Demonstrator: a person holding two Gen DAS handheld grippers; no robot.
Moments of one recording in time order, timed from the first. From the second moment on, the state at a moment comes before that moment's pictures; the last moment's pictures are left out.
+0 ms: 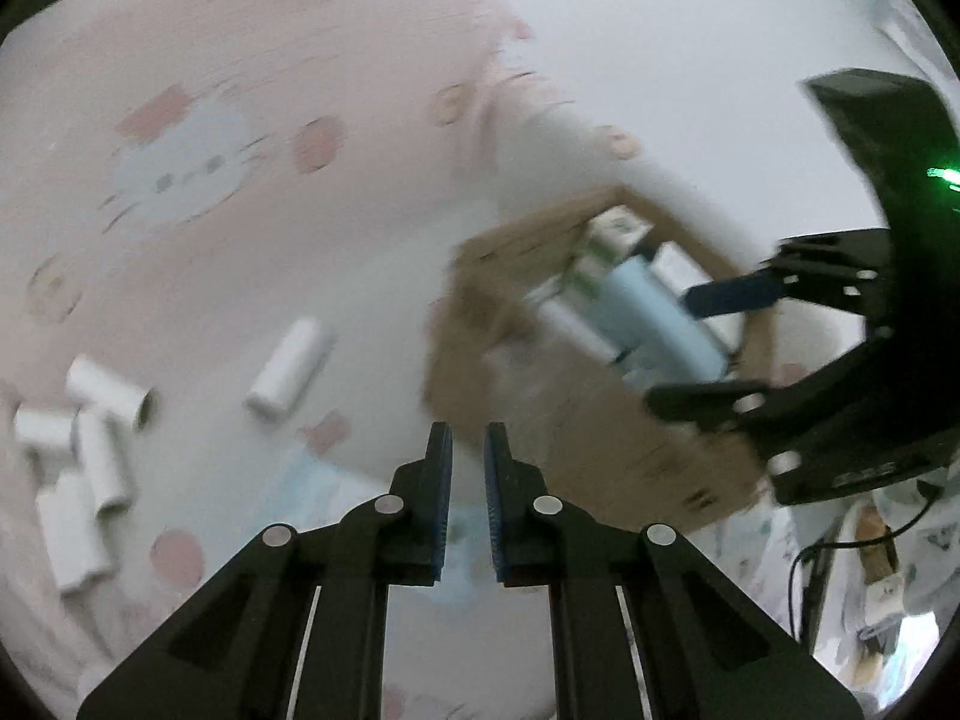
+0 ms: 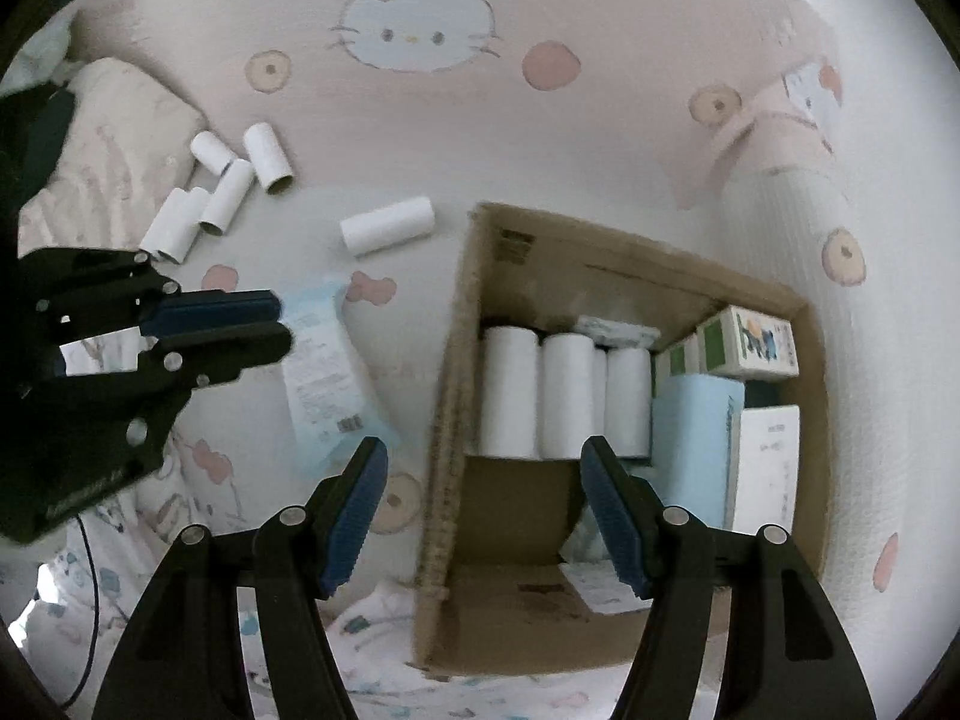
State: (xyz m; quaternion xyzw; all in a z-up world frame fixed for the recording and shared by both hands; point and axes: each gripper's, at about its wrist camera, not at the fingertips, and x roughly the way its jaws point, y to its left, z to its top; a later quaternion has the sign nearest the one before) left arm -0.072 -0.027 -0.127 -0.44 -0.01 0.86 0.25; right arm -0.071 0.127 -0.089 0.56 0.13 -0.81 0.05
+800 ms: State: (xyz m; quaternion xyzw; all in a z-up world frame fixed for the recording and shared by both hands) left arm -0.093 -0.294 -0.244 -0.43 -0.34 0.84 -0.02; right arm -0.124 -0.035 -0.172 0.48 0.10 -0.86 0.15
